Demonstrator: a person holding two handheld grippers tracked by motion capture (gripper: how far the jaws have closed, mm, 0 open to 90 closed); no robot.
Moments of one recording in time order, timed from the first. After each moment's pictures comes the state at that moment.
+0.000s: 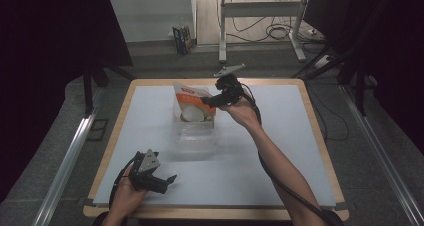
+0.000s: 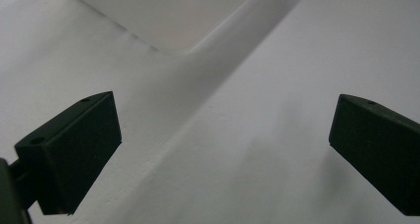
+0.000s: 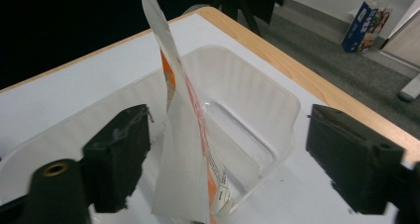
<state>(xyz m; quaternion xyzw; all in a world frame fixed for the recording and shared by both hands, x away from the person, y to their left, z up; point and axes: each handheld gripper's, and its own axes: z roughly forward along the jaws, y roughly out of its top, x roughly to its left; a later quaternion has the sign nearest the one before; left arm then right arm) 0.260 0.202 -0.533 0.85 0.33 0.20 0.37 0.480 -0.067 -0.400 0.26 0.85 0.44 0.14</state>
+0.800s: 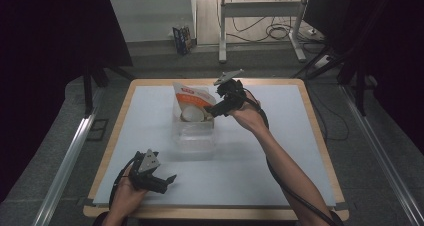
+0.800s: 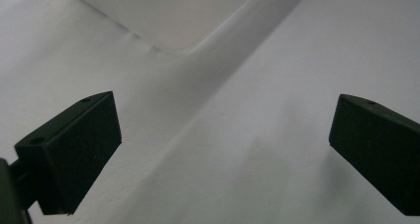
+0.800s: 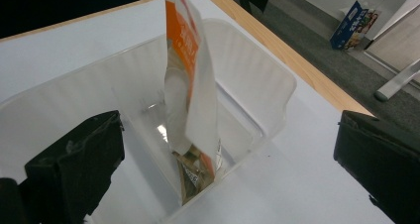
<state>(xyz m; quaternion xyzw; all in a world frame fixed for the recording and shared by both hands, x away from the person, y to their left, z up) 0.260 0.203 -0.534 0.84 0.33 0.20 0.37 0.462 -0.072 -0.402 0.23 0.87 0.39 0.17</state>
